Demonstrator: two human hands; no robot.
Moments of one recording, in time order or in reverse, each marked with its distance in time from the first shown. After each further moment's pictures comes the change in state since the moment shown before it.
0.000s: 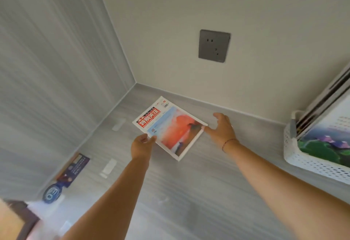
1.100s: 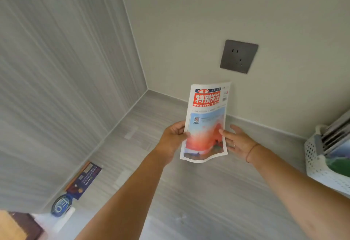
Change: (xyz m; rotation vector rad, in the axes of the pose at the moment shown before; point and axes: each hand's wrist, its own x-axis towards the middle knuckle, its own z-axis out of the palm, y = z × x) left_hand -0.005 0.068 0.000 -0.257 -0.635 0.247; right_hand 0.026 -0.005 0.009 0.582 -0.262 0.412
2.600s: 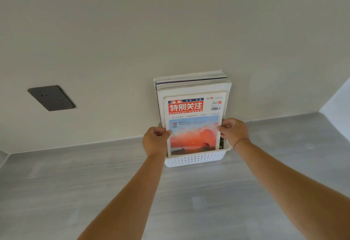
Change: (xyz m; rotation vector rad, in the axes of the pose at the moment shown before) left_hand 0.013 -0.015 0.409 0.399 0.204 0.111; right_hand -0.155 0.038 -0.394 -0.092 0.808 -0.260
